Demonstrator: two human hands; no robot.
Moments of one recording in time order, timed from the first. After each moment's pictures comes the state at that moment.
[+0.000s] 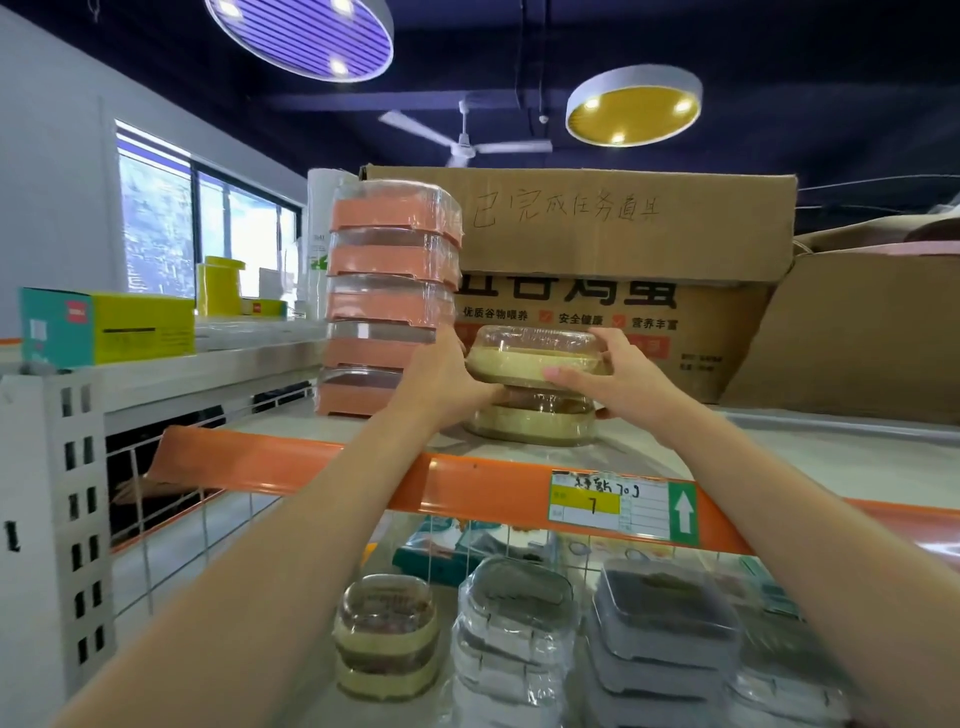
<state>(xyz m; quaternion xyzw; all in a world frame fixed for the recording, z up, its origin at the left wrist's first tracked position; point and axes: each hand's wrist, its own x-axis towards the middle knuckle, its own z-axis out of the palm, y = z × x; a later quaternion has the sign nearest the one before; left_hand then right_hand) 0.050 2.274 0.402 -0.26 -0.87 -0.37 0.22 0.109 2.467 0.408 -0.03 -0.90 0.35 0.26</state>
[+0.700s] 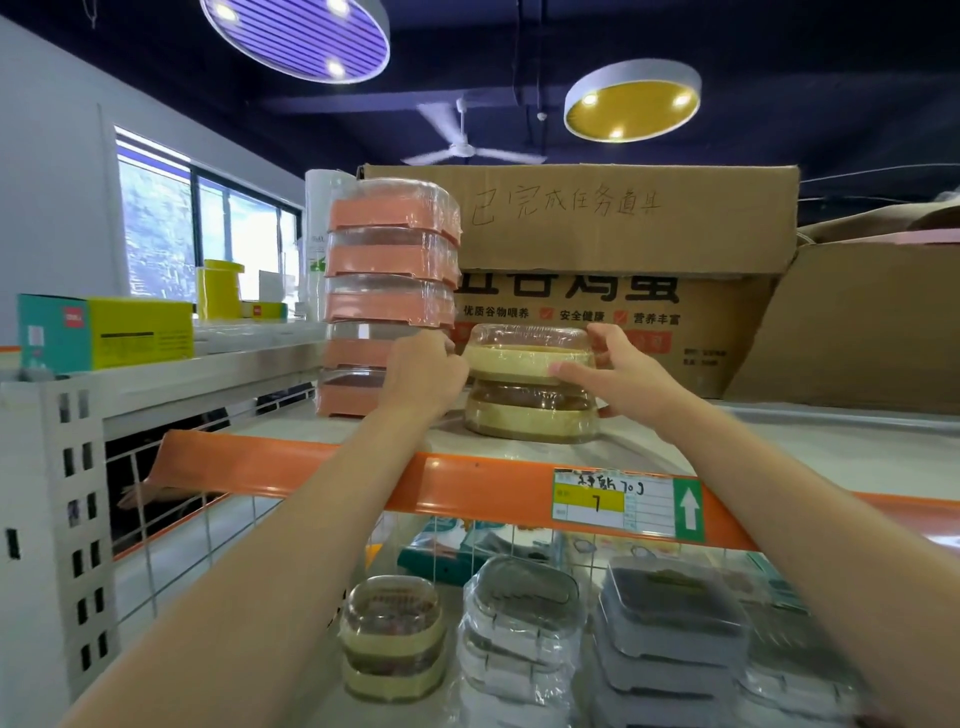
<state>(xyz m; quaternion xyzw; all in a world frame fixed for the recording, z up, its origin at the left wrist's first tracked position) 0.042 2.268 0.401 -0.22 -0.83 -0.45 0.26 0.104 2.470 0.406 -0.03 -0.90 0.36 0.25</state>
